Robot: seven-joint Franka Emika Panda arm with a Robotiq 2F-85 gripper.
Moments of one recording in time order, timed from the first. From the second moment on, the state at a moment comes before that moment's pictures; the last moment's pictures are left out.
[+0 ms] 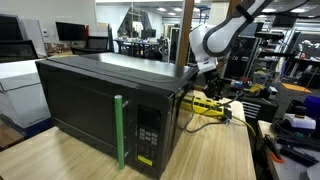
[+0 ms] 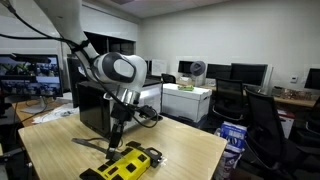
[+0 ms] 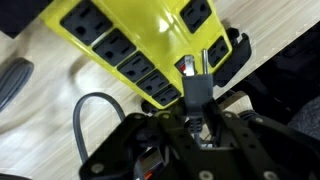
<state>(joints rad) -0.85 0.28 0.38 -2.29 -0.48 2.09 -2.60</state>
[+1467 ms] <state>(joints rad) -1.60 0.53 1.14 -2.15 -0.95 1.59 -2.60</state>
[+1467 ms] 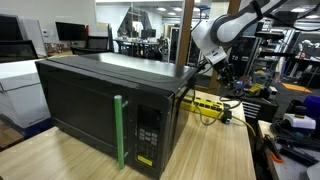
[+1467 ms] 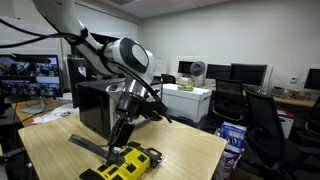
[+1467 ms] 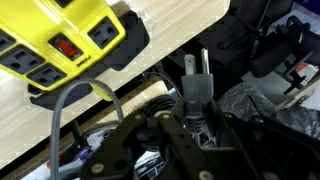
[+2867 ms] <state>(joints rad) -1.71 1.11 1.43 -2.01 -1.24 0.98 -2.60</state>
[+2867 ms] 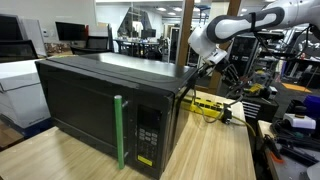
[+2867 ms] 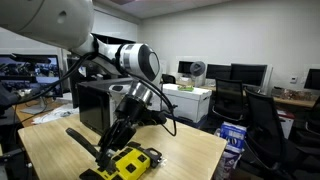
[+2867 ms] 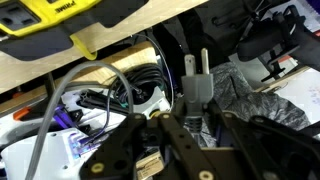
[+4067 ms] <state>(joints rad) -1.58 1.33 1.44 -1.85 -1.35 0.86 -2.60</state>
